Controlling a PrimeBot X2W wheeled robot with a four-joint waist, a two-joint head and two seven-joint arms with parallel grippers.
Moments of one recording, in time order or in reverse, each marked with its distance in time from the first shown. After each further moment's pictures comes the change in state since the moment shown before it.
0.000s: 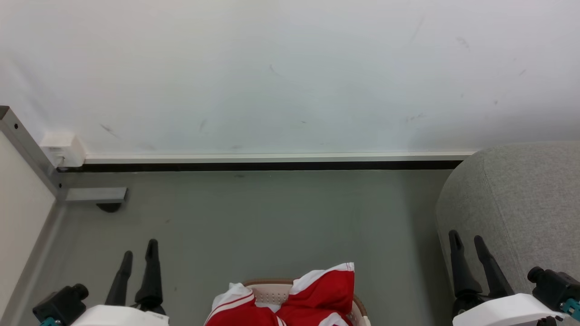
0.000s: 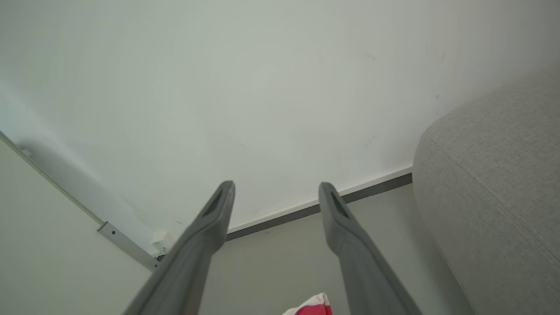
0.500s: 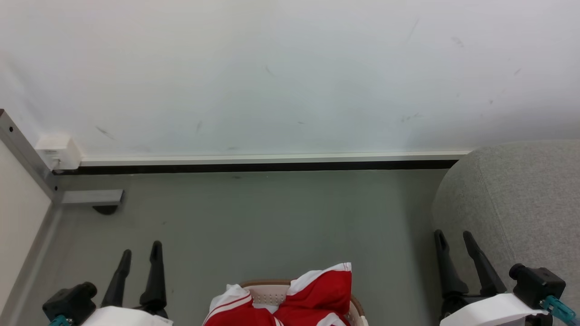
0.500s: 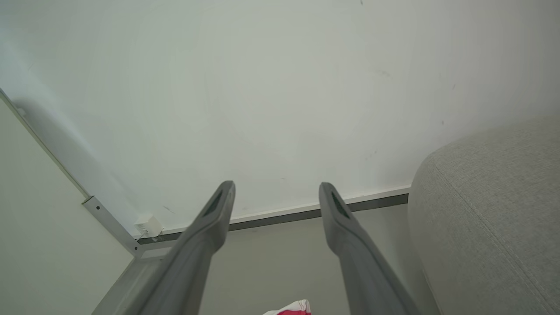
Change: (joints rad) left arm 0.003 0.015 -0.020 0.010 0.165 0.015 -0.040; right arm -0.019 -0.002 0.041 0.022 -0.153 0.000 -0.039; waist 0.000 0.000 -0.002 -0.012
